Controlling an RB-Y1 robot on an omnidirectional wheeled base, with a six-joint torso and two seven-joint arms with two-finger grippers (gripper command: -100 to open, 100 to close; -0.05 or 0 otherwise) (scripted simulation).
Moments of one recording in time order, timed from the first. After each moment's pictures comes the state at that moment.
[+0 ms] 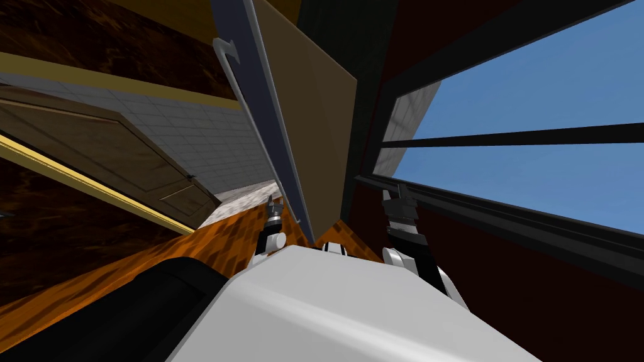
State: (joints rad) left arm 0.44 0.07 0.23 -1.97 0.48 -0.42 0.06; right arm 0.51 0.05 0.05 -2.33 0.11 -0.35 -0.16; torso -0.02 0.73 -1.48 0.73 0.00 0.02
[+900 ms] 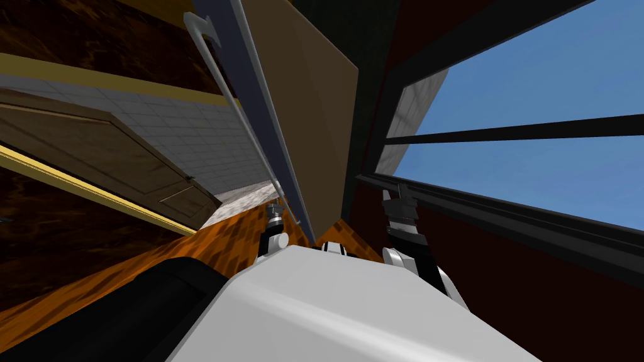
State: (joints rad) left arm 0.44 -0.02 0.24 -1.99 0.49 -0.41 0.05; right arm 0.51 0.05 0.05 -2.33 0.11 -0.35 -0.16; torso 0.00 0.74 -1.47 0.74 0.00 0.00
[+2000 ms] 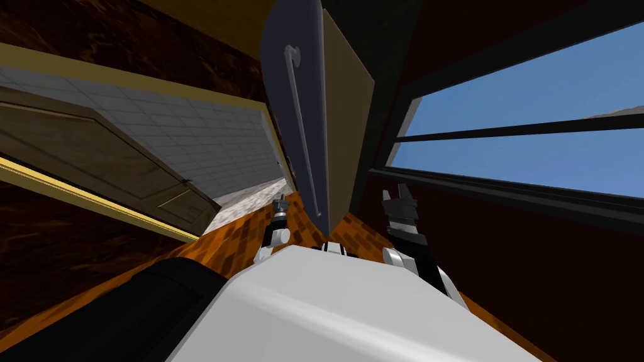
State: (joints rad) left arm 0.37 0.10 0.17 -1.96 0.48 -0.37 0.13; right arm 0.51 0.05 0.05 -2.33 0.11 -0.35 -0.16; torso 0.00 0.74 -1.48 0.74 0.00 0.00
